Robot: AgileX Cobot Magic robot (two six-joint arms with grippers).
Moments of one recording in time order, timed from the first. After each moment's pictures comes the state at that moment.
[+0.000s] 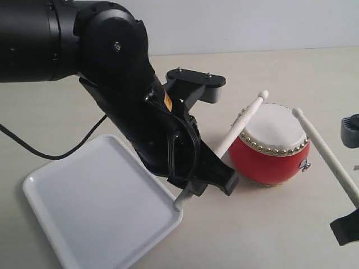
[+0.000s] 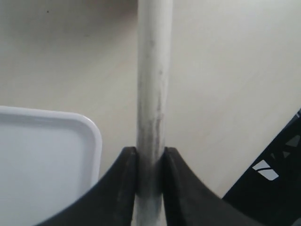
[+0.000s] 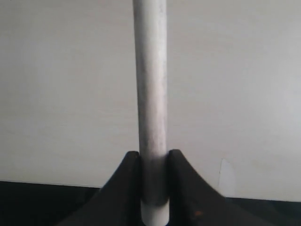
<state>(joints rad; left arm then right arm) -0.94 1.72 -1.24 -0.30 0.86 -0.01 0.70 0.97 -0.60 -0.17 1.17 0.56</state>
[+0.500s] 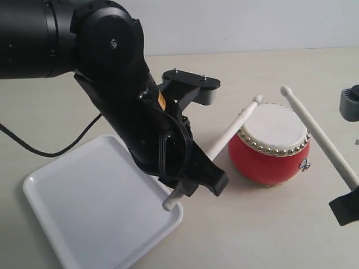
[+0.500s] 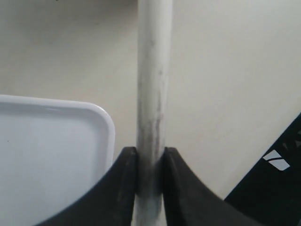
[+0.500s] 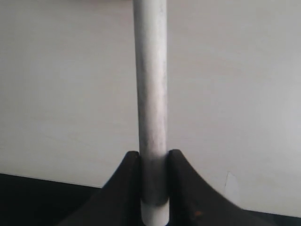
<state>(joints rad) -0.93 1.72 -1.24 -0.28 0.90 0.01 0.70 0.96 -0.71 -0.14 1.21 0.49</state>
